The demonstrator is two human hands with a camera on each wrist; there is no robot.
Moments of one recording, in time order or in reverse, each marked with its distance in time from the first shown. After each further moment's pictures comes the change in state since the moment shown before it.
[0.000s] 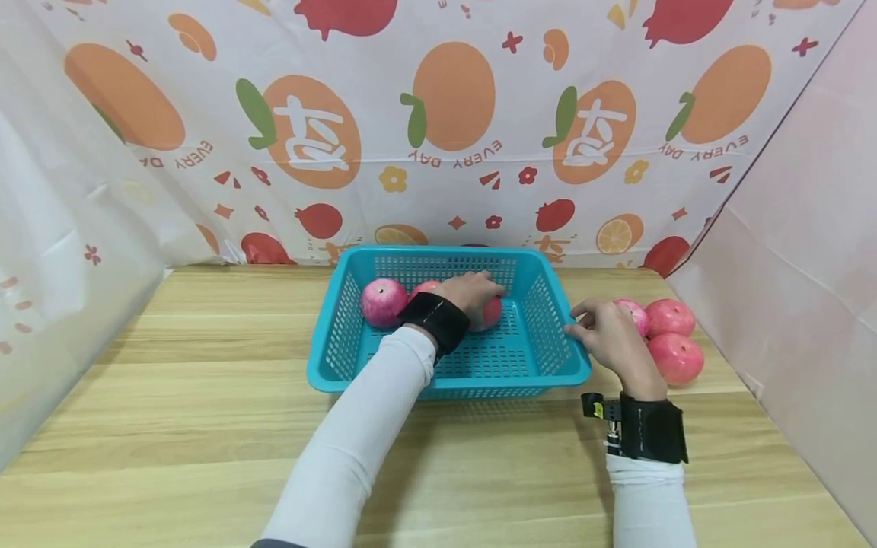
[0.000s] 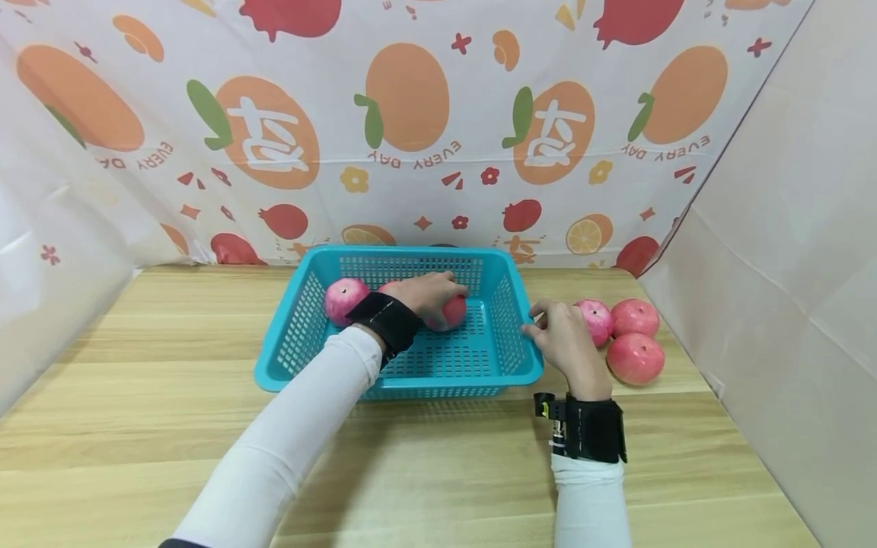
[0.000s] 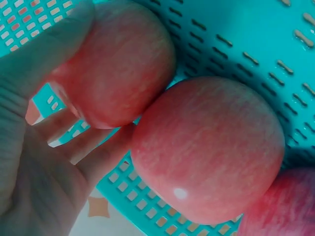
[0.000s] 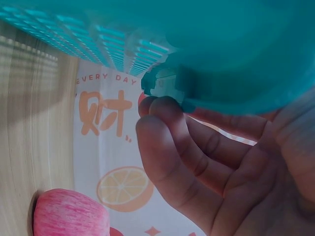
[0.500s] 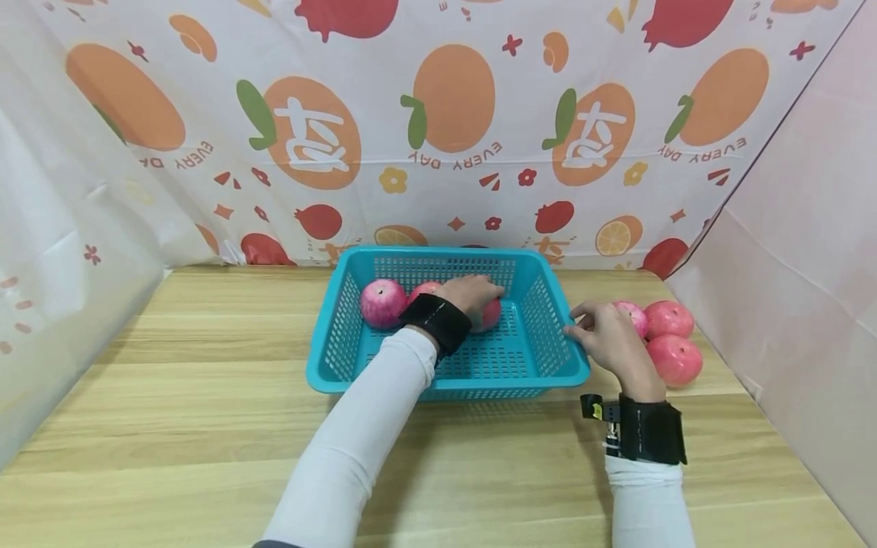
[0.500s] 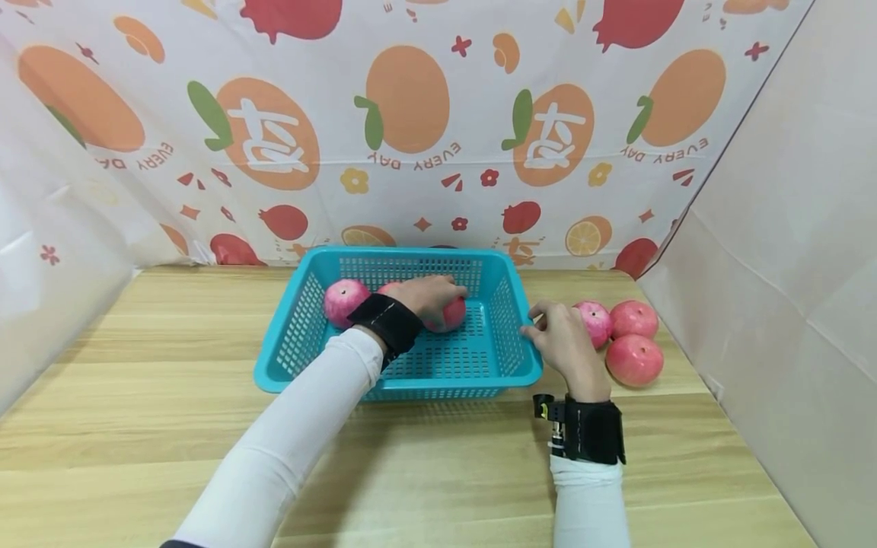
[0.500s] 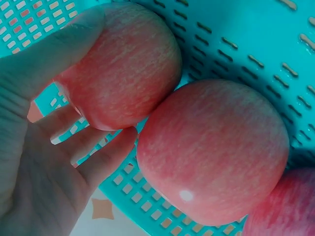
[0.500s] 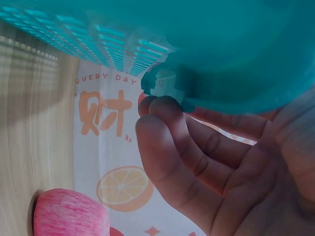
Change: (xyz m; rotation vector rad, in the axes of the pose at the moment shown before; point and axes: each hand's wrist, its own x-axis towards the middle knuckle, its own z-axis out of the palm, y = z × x) left_hand -0.001 0.006 -0.002 0.056 -0.031 -0.040; right_hand 0.000 0.000 -0.001 0.004 -0.005 -0.002
